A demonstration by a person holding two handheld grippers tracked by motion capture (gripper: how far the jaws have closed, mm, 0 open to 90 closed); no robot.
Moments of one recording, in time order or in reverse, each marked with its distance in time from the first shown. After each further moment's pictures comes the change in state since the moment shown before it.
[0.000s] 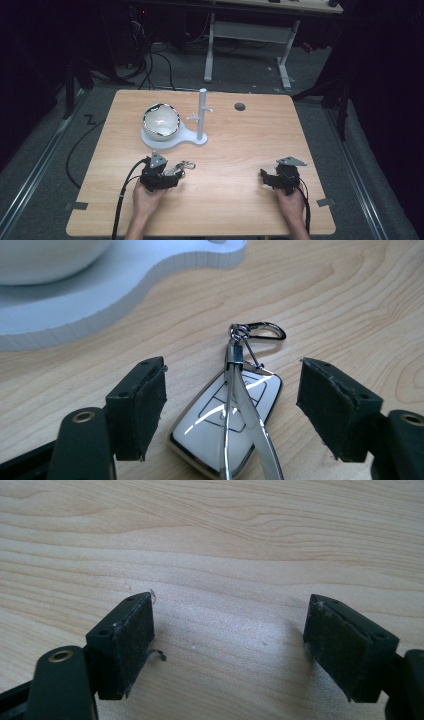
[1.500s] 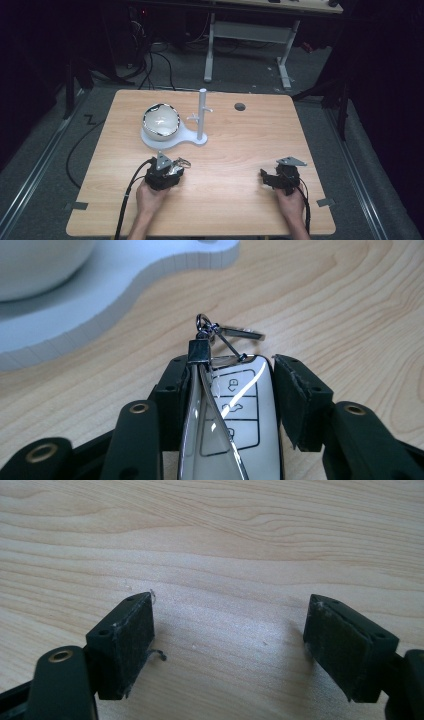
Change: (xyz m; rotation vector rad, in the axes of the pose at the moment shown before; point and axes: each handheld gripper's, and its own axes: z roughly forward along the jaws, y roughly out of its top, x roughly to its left) left arm -0.003 0.000 0.006 -0.034 0.017 0.060; right arm 0.000 0.000 0.000 -0.001 0.001 -0.004
